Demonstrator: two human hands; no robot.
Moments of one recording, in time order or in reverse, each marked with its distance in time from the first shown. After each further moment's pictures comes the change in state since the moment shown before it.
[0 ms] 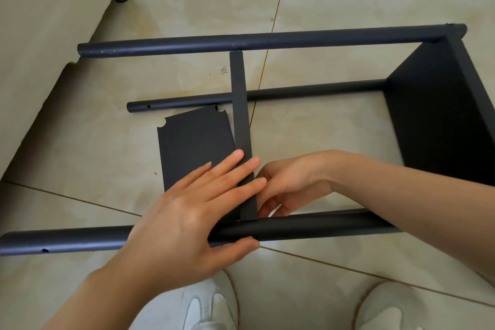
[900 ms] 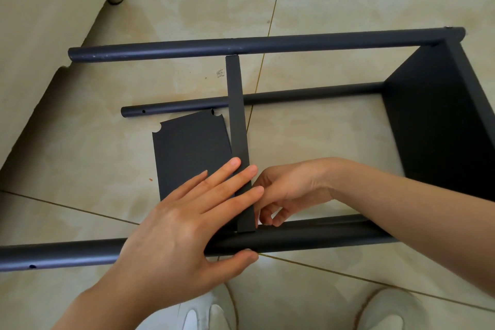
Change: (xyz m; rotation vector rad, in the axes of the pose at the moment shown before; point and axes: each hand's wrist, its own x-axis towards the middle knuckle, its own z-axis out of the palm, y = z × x) left_hand 0.002 0.001 -0.001 0.013 -0.010 0.005; right_hand -0.002 0.000 -0.005 -0.057 -0.018 -0.015
